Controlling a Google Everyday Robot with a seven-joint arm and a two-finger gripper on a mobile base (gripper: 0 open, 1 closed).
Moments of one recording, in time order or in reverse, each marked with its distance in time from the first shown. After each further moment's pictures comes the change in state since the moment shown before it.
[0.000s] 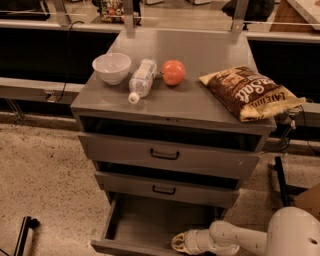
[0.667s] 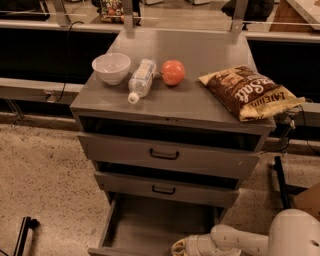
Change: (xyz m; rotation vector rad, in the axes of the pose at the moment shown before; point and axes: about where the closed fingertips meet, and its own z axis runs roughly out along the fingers) arm -0.003 0.022 -0.003 -0.051 -0.035 0.005
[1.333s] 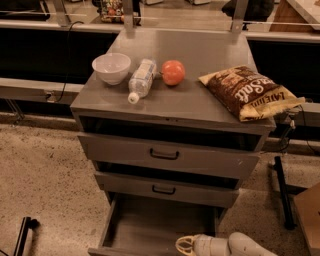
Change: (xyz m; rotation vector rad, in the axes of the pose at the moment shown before) arm -0.034 -0.007 -0.055 0.181 -0.201 0.007
